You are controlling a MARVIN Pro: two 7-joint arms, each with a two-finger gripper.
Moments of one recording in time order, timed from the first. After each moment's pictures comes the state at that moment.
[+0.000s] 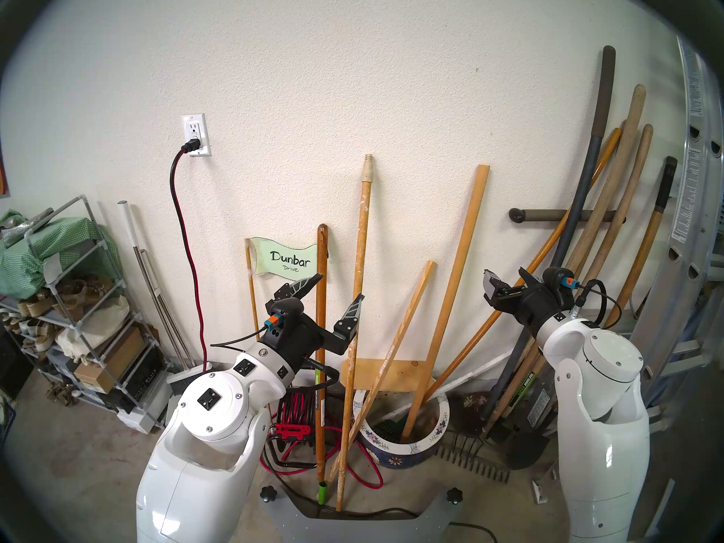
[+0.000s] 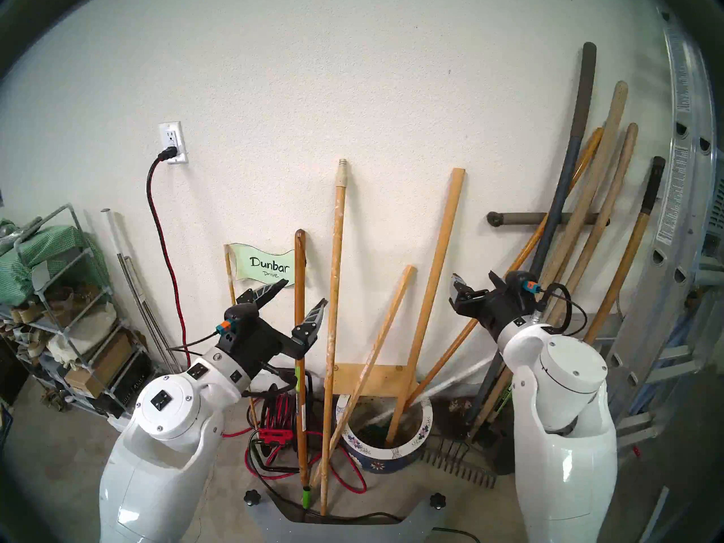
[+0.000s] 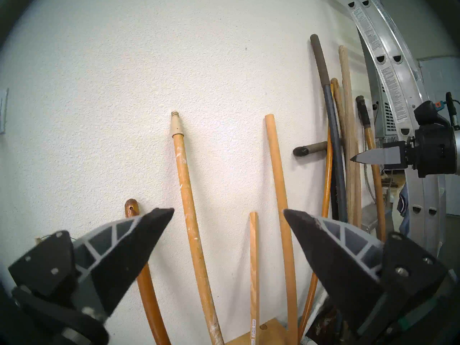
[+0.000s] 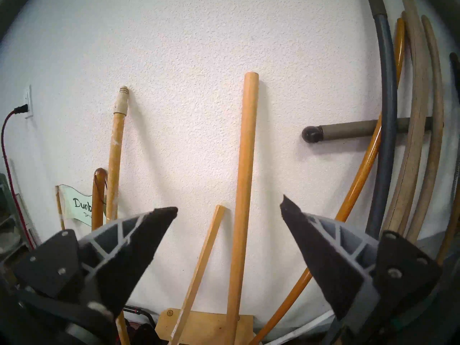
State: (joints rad) left arm 1.87 -1.39 -1.45 -2.12 -0.09 0.09 -0.32; right arm -1.76 -1.42 1.78 -2.18 0.25 0.54 0.15
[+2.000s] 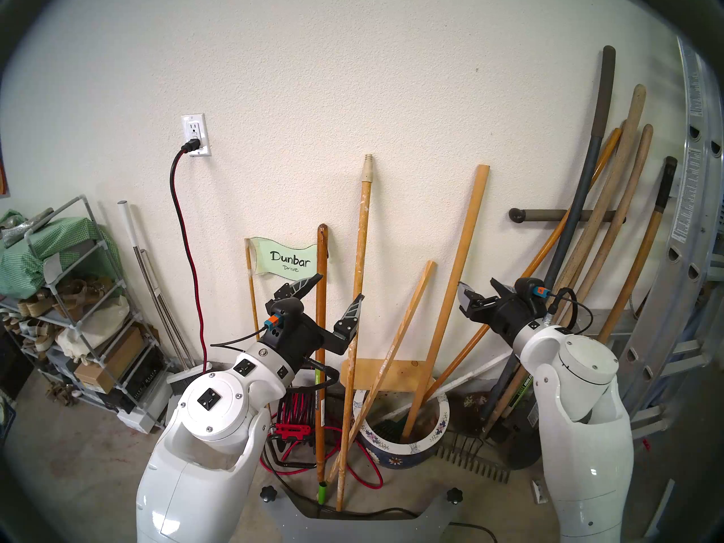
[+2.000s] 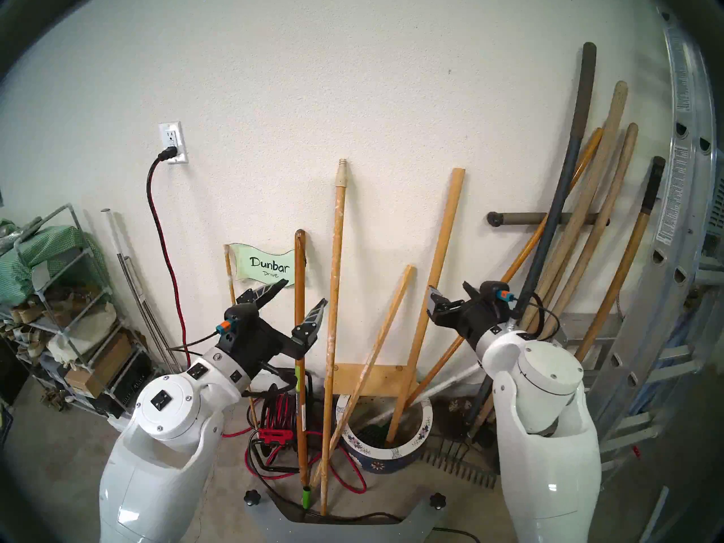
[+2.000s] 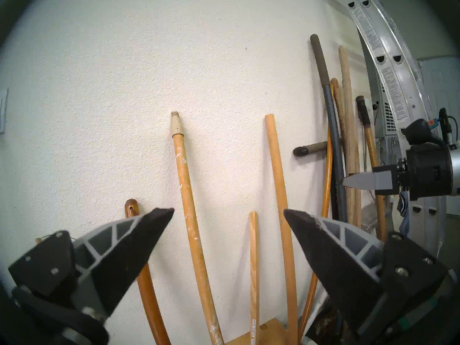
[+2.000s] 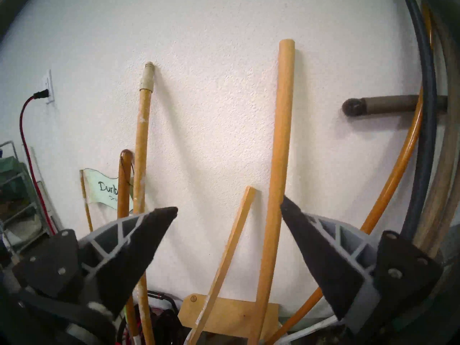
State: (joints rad) left arm 1.87 -1.39 -1.45 -2.12 -0.09 0.09 -0.32; right arm -1.72 -1.41 1.69 -2.06 0.26 0.51 0.21
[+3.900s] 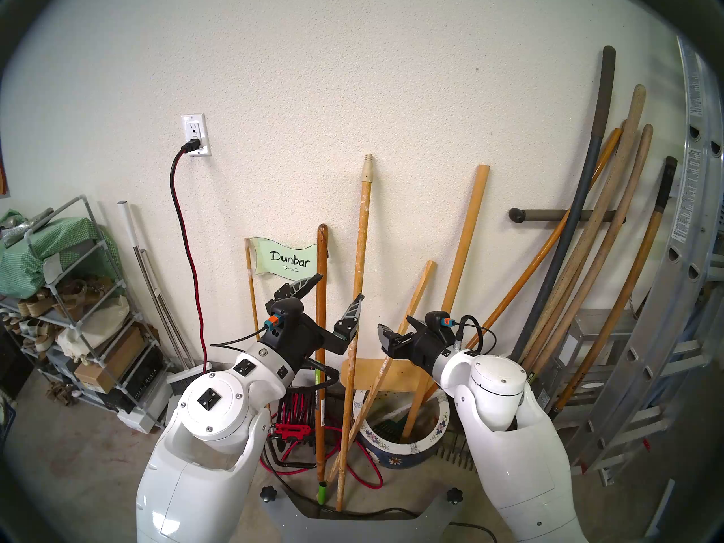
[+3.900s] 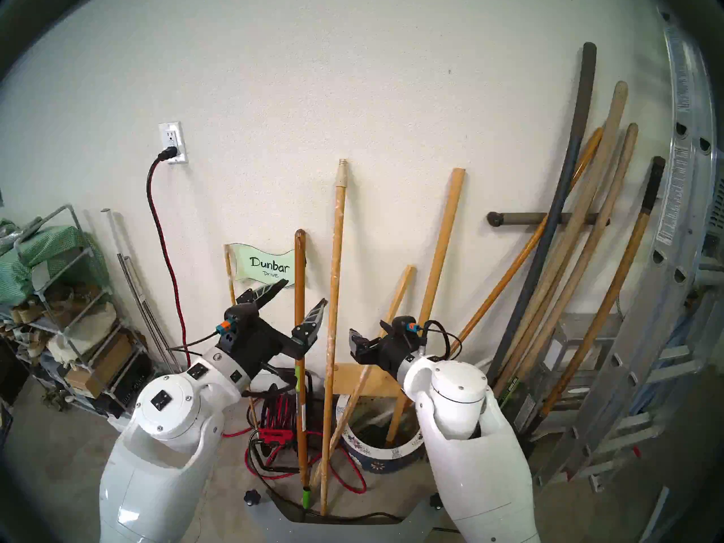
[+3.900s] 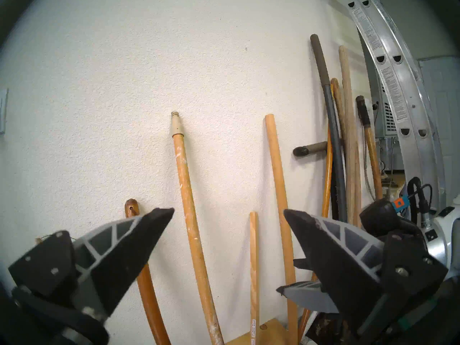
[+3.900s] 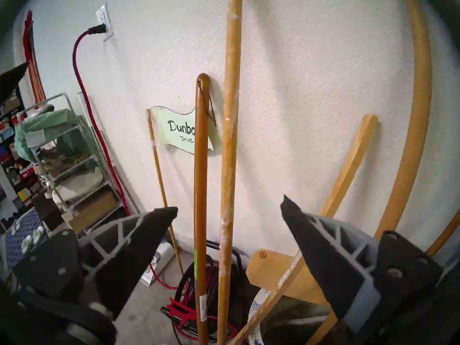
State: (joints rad) left arm 1.87 -1.39 -1.45 -2.12 -0.09 0.09 -0.32; right arm -1.65 -1.46 1.40 -1.80 0.19 0.46 0.26
